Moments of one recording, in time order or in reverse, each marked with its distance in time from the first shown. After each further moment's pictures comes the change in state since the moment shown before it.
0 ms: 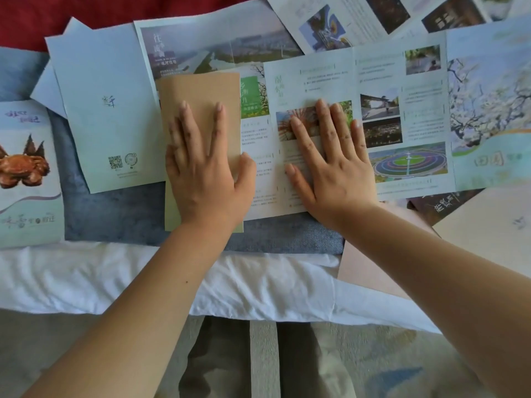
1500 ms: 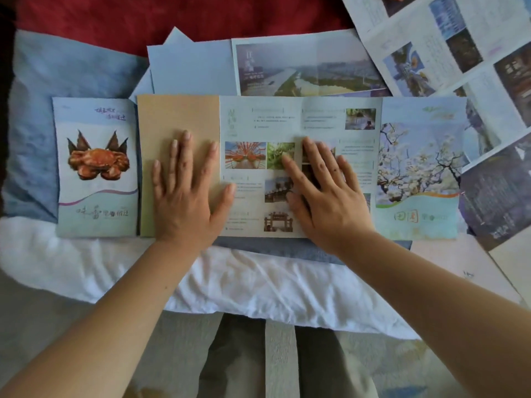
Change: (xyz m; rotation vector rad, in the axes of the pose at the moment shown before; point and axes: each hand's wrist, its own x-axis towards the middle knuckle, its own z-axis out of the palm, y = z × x) left_hand 0.001 -0.178 -0.004 0.173 0.051 0.188; right_hand 0.013 -0.103 0.008 0.049 -0.184 -0.102
